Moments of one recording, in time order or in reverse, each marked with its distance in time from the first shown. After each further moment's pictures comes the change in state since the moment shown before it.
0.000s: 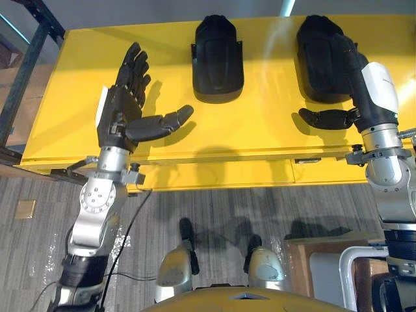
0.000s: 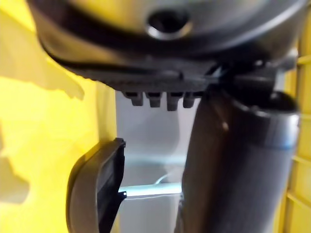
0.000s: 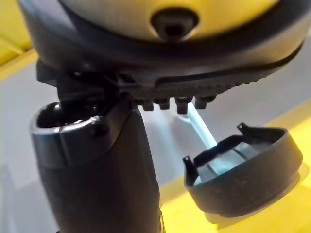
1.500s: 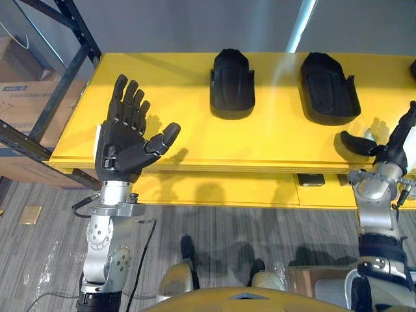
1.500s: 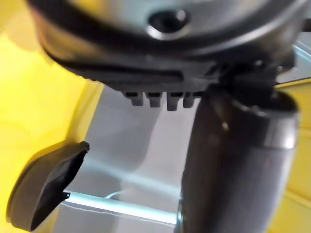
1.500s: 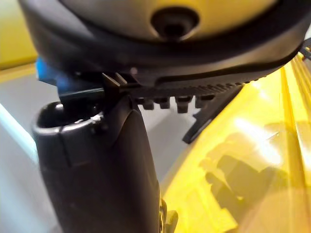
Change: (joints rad) left arm 0.180 -0.185 0.012 -0.039 -0.192 -0.107 -0.095; right arm -0.076 0.202 -0.155 0.392 0.139 0.215 -0.433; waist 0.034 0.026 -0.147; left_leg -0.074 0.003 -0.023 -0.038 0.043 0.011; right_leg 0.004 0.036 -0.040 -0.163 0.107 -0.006
